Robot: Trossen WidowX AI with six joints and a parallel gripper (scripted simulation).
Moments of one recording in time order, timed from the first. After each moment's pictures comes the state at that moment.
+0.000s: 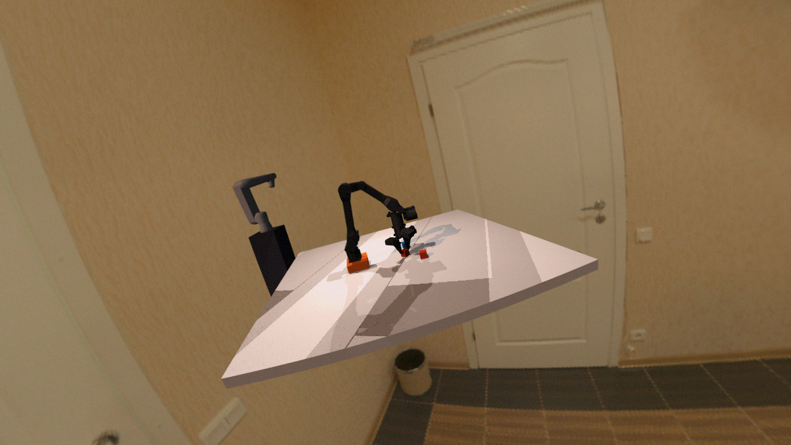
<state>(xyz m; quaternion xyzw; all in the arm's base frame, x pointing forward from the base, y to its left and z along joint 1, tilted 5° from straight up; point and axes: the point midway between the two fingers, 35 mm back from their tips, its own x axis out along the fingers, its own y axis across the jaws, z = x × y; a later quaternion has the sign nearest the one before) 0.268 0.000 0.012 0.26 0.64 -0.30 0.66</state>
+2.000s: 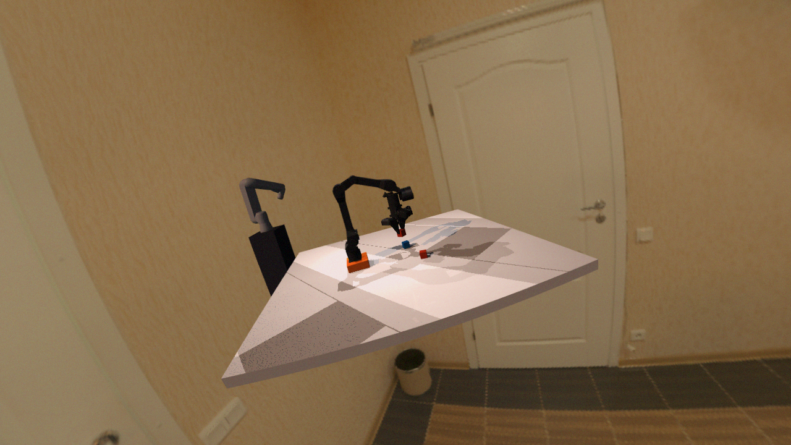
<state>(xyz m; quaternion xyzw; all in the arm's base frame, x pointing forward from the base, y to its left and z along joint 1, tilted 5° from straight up) 0.271 0.027 0.107 0.24 0.64 -0.29 0.67</state>
